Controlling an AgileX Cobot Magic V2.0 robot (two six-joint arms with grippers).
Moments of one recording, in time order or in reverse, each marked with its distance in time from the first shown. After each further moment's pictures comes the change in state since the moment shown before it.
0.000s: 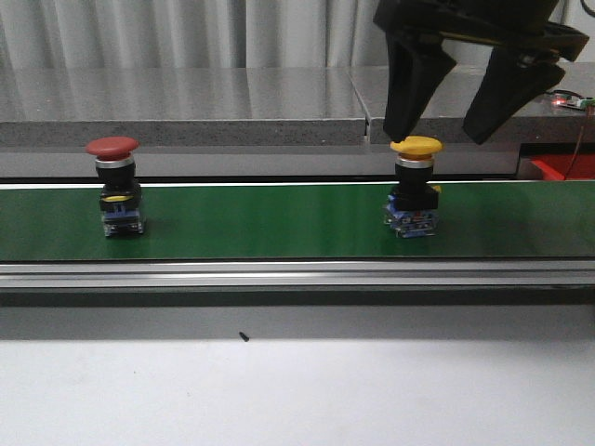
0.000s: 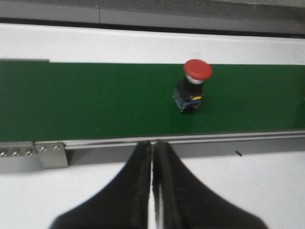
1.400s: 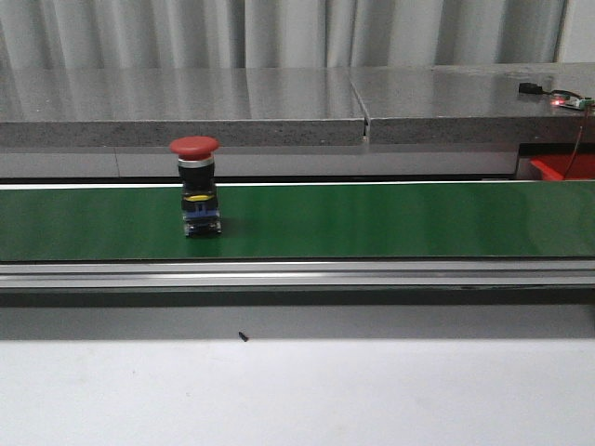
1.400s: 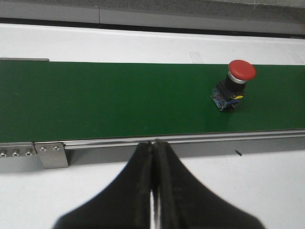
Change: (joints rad) left arm 0.000 0.000 0.000 0.000 0.000 0.000; right arm -0.377 -0.316 0.116 -0.171 0.046 0.198
